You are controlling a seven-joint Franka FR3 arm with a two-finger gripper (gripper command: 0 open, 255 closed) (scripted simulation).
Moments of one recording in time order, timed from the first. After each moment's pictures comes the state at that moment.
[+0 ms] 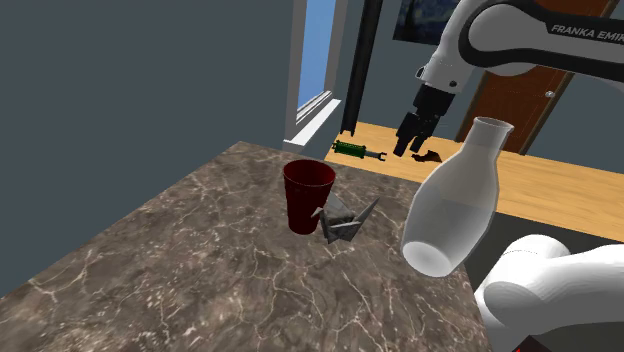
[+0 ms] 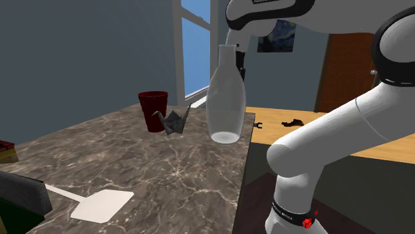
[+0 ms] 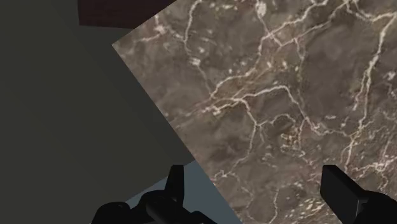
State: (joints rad) arm 0.00 -0.78 -0.06 -2.30 0.09 1.61 -0.12
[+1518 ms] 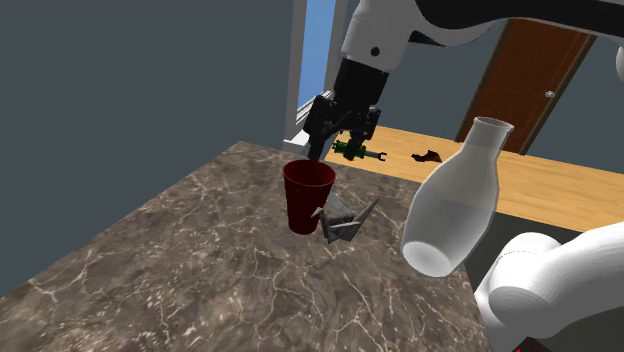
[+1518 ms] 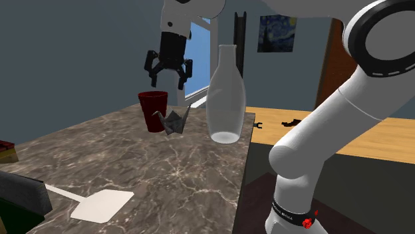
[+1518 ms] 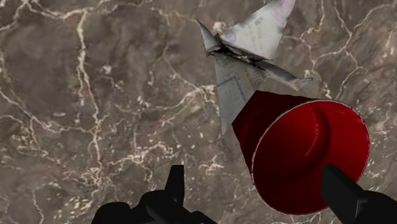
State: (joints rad) arm 0.09 -0.57 0.37 -2.03 0.34 1.62 0.42
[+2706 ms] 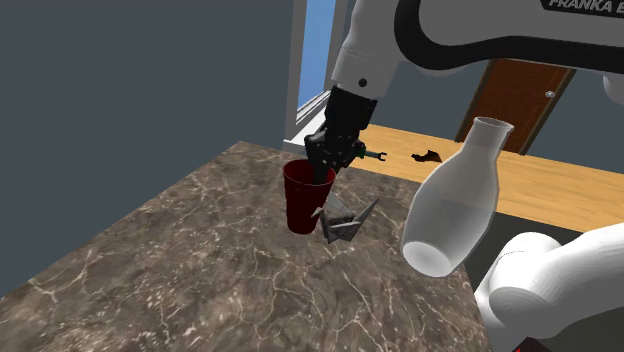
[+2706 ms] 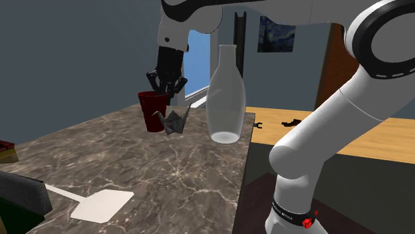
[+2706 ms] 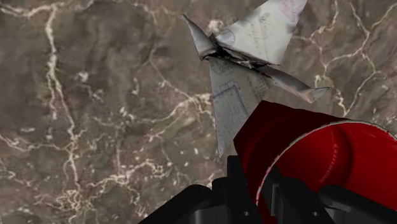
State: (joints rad) arm 0.10 -0.58 0.40 -2.13 0.37 1.73 0.42
